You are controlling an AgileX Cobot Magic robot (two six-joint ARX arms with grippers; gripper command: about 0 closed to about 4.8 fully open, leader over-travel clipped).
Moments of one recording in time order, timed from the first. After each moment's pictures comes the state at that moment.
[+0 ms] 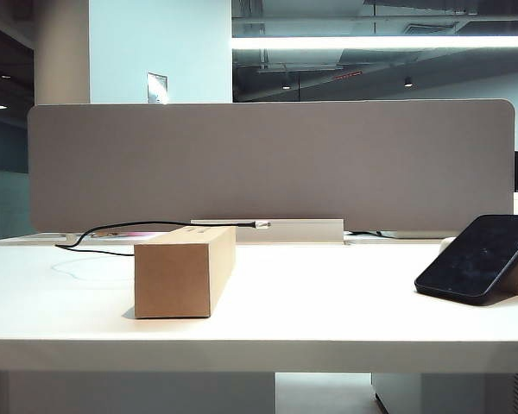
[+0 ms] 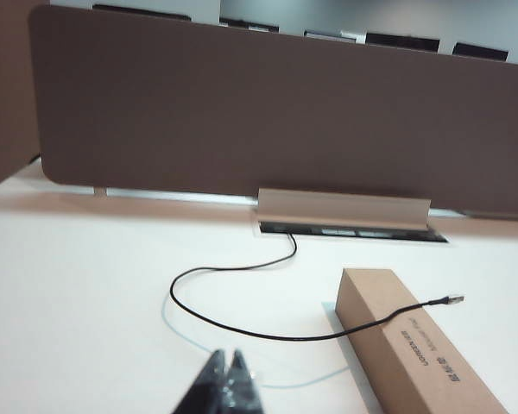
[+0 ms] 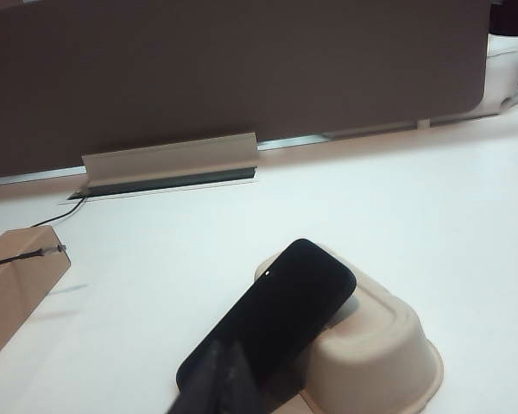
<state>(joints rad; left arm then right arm) 0.05 0.14 0.21 0.03 0.18 -0.11 -0.01 0.07 0.16 -0.09 -0.07 0.16</state>
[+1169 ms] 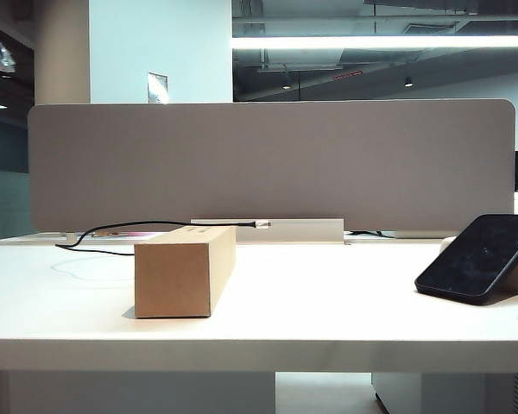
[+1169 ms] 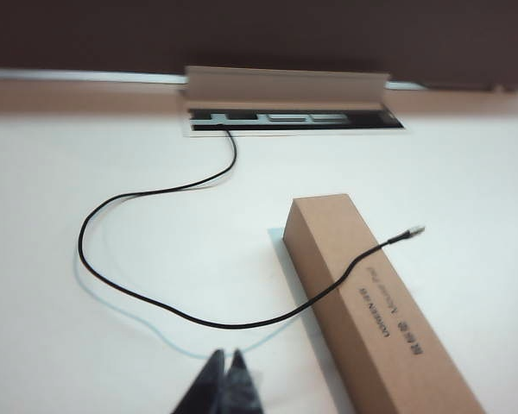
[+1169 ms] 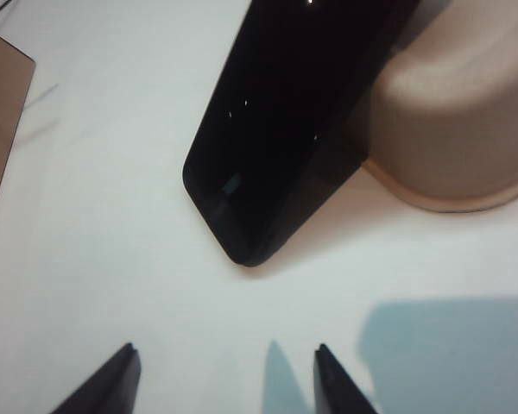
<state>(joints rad) 0.01 0.92 0.74 -0.09 0.33 -0.02 -0.01 0.89 0.33 -0.05 -0.27 0.38</state>
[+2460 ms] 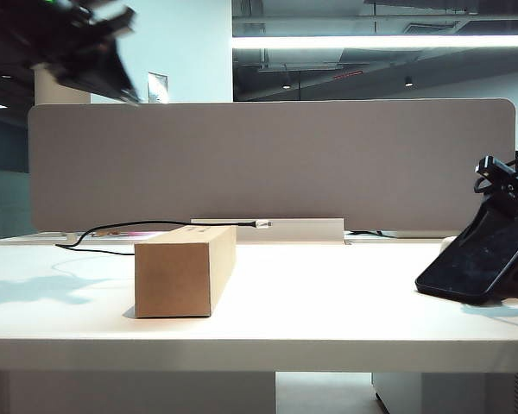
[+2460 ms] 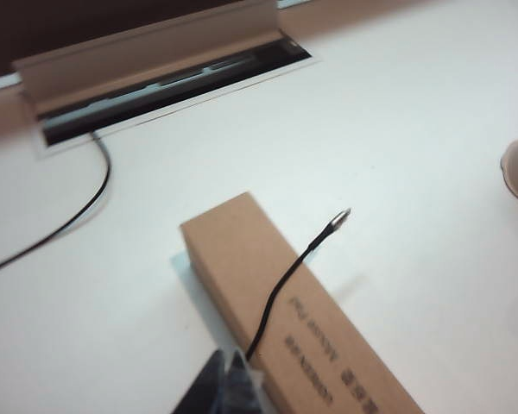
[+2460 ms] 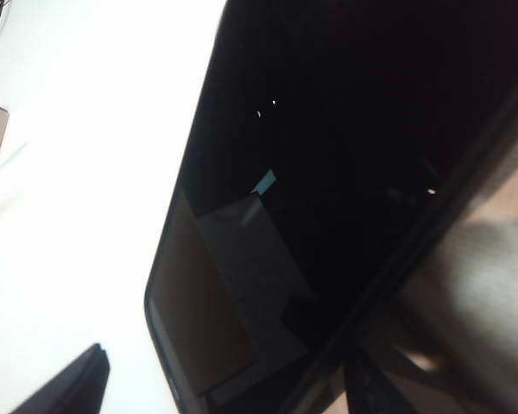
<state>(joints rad) -0.25 1.42 1.14 -0.17 0.30 0.18 -0.02 1.50 0.49 0.41 -0.34 0.46</state>
